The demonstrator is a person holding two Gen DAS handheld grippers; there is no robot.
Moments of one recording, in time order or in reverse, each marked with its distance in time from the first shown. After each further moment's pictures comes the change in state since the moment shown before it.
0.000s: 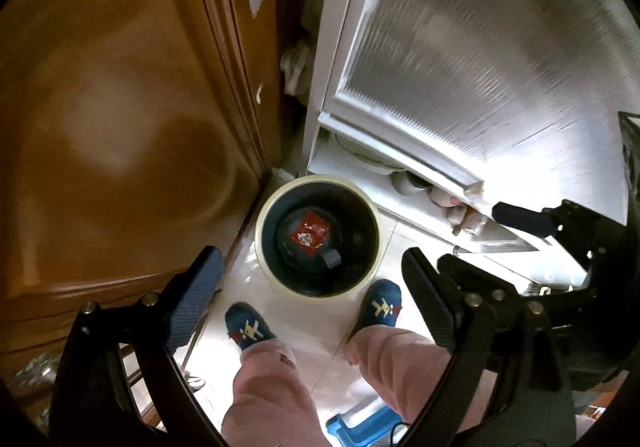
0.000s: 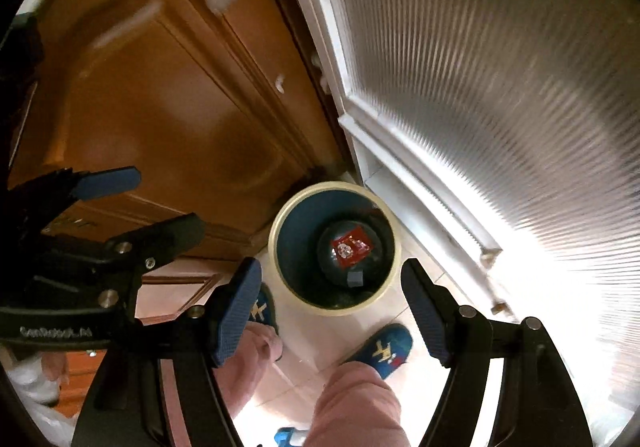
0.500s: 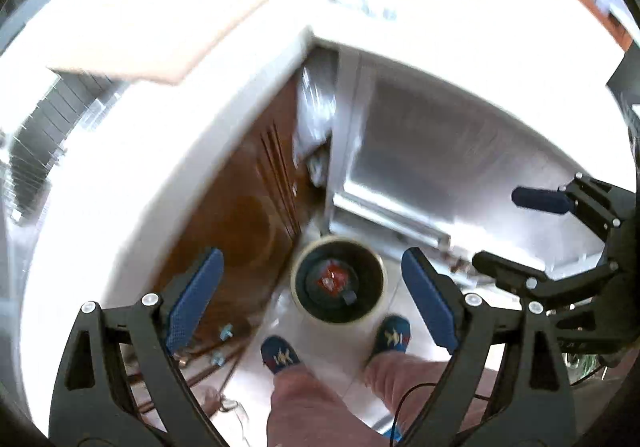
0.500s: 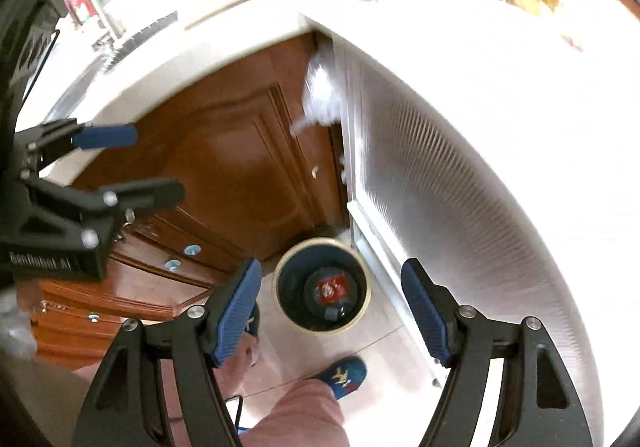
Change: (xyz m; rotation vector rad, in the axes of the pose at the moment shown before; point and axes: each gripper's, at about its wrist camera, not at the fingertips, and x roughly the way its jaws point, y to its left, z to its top) left arm -0.187 -0.011 0.027 0.027 -0.229 0.092; right arm -0.185 0.032 0.031 -0.249 -0.176 -0.018
